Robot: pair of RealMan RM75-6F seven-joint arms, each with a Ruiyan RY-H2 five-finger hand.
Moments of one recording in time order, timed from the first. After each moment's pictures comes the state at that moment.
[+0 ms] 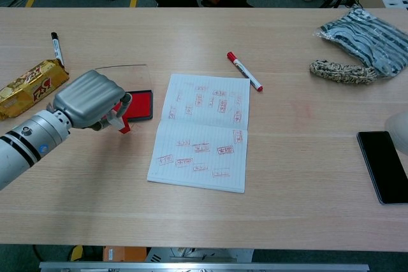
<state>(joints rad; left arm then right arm) -0.56 -1.54 0.00 -1.56 1.30 1.06 0.76 0.05 -0.95 0.04 -1.64 -1.48 1.43 0.10</state>
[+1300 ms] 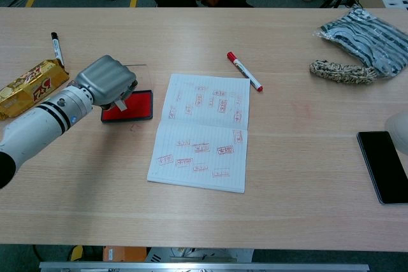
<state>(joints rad) -0.72 -1.65 -0.06 -1.36 1.05 0.93 0.90 0.03 -0.96 0.04 -1.62 -1.45 1.43 0.10</state>
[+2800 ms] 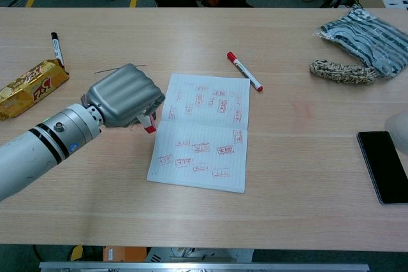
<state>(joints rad) -0.73 -1.58 0.04 -1.75 1.17 1.12 1.03 0.02 -0.96 0.04 -1.59 -1.46 1.44 0.14</state>
